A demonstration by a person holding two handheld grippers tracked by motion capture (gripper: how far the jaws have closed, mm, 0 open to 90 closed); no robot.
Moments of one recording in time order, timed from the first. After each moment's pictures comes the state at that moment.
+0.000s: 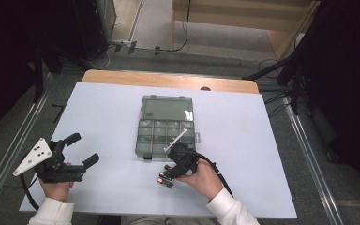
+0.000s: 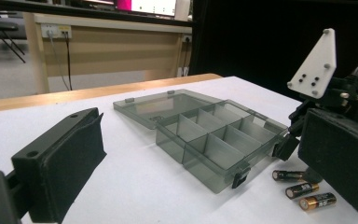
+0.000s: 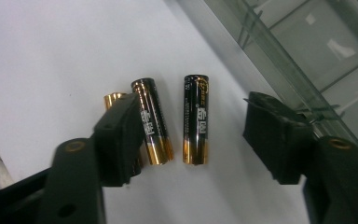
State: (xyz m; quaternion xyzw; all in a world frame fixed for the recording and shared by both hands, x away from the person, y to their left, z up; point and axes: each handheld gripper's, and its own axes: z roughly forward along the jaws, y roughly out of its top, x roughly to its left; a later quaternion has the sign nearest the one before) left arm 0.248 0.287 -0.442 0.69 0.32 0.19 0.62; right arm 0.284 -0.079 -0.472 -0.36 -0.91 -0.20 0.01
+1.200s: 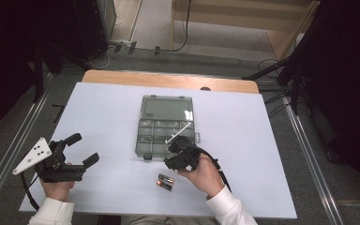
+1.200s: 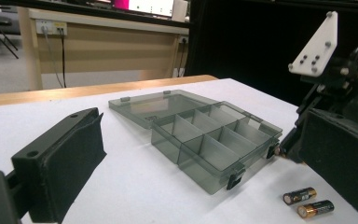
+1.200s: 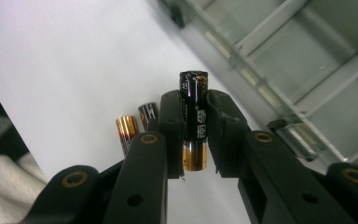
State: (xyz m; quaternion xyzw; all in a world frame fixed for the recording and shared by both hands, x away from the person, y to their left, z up) left arm 0.249 0.288 -0.444 0.69 0.32 0.18 0.63; right arm 0.286 -0.084 -0.445 -0.40 -0.89 -0.23 0.02
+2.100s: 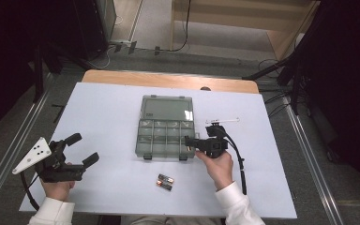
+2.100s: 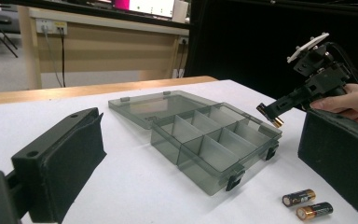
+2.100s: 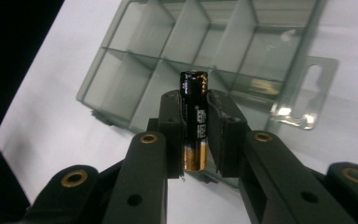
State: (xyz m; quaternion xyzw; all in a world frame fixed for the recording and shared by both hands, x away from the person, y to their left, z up) left arm 0.250 0.289 -0.444 0.69 0.32 0.17 0.63; right arm 0.309 -0.170 -0.462 -0.58 -0.71 -0.41 0.05
